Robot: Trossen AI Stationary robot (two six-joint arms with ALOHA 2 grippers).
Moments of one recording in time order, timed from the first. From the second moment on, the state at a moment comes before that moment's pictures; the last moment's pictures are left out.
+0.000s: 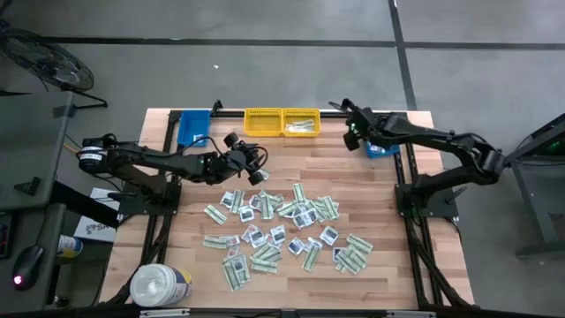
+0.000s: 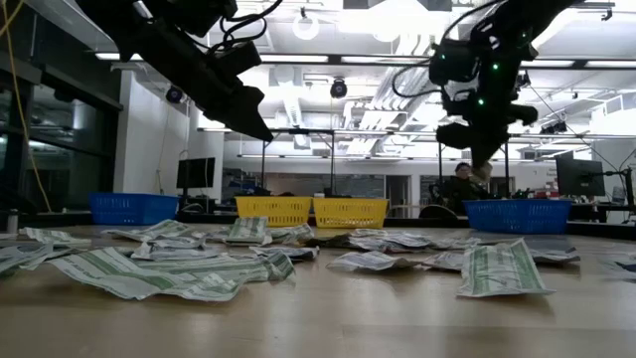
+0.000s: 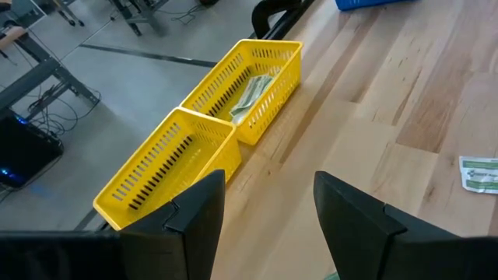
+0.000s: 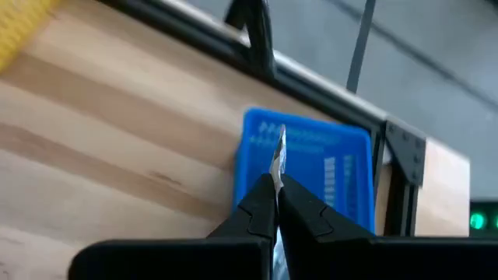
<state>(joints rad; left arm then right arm) 0.06 1.35 0.69 0.13 -0.66 0.02 -0.63 1.32 0.87 -0.74 0.57 0.43</state>
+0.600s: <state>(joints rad) 0.06 1.35 0.69 0.11 -0.66 -0.01 -0.80 1.37 0.87 -0.86 0.38 0.38</state>
